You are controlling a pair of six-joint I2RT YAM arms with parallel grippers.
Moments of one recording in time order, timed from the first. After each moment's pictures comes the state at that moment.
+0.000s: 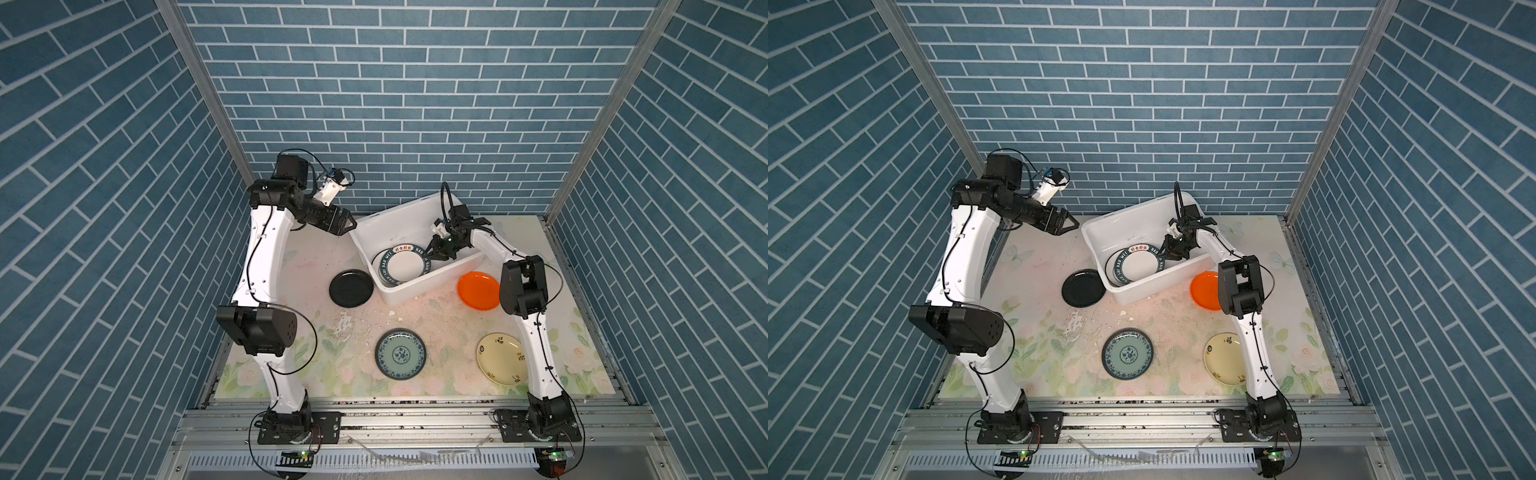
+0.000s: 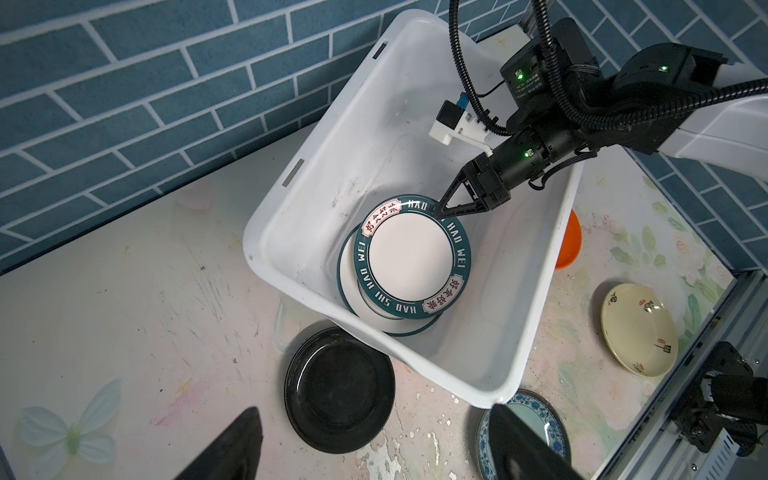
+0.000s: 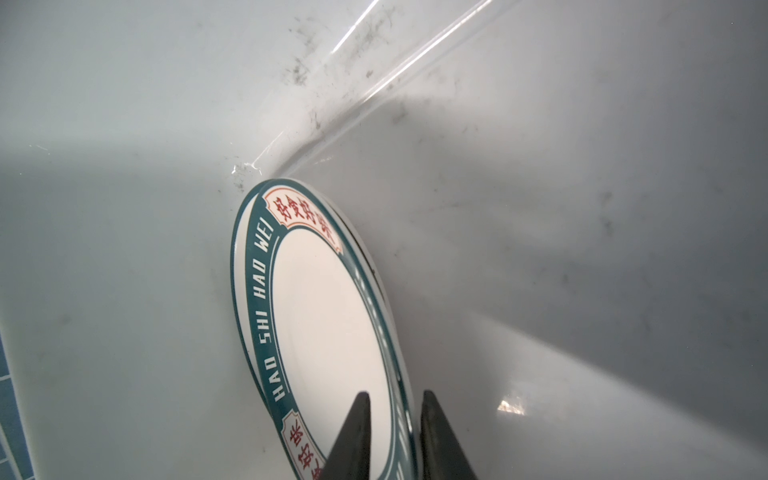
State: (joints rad) left arm -0.07 1.89 2.30 -1.37 0.50 0.35; right arm 0.37 2.50 2.21 -0.85 -0.66 0.32
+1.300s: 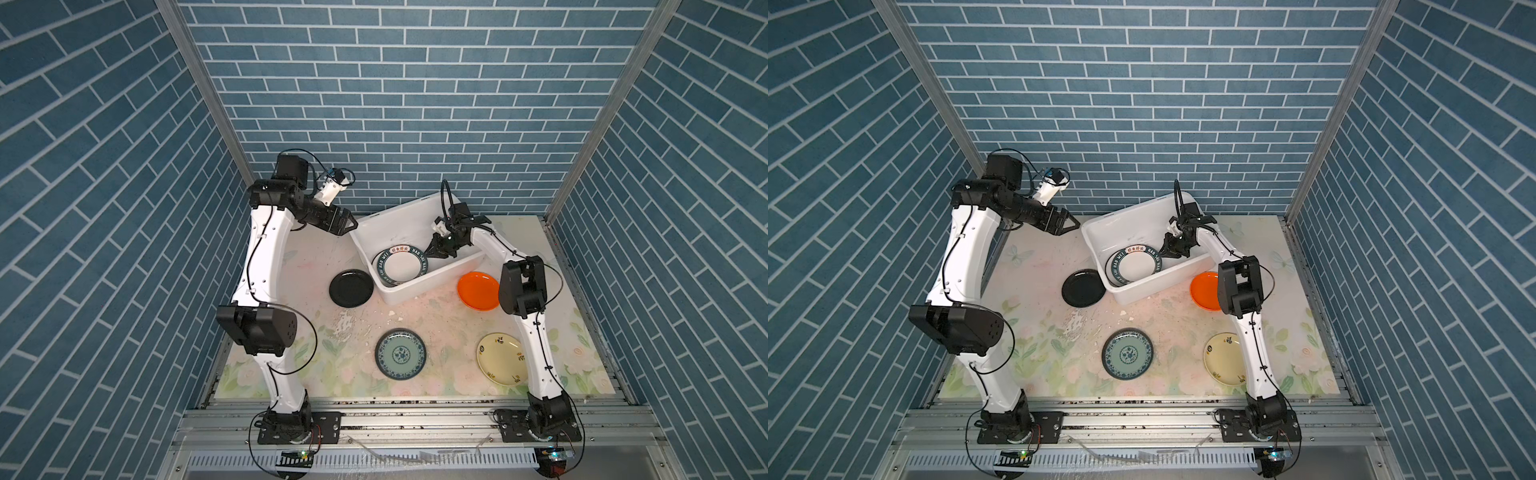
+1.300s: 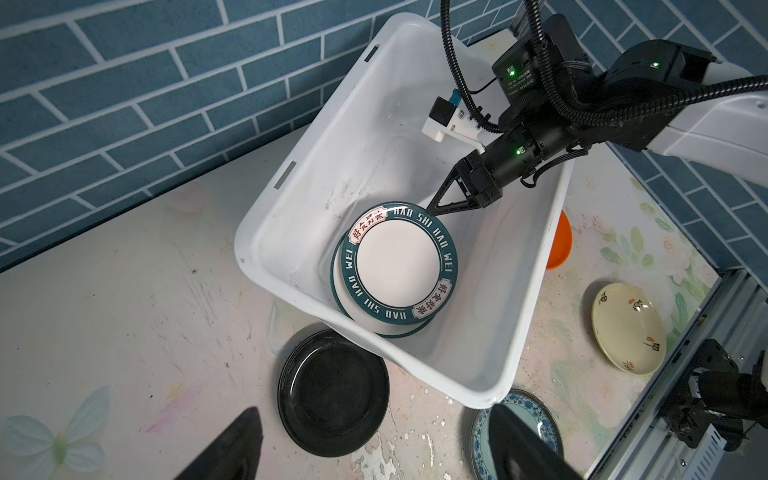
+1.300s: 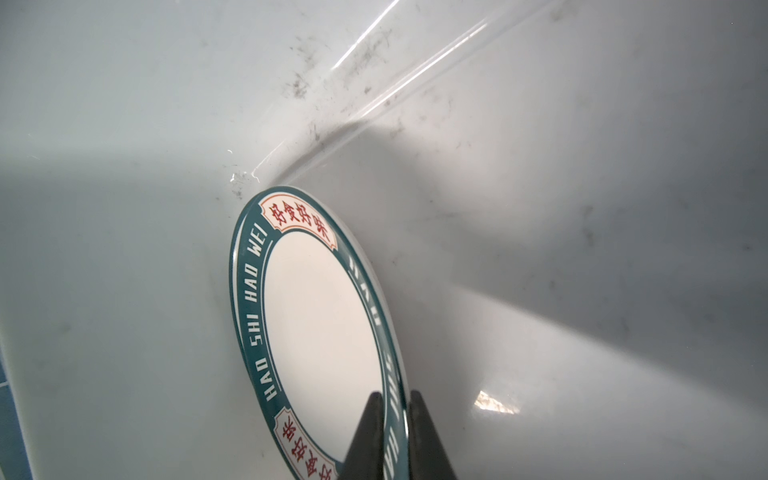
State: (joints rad) left arm -0.07 1.89 2.29 -1.37 0.52 0.35; right arm 0.37 2.51 2.25 -0.88 -0.63 0.32
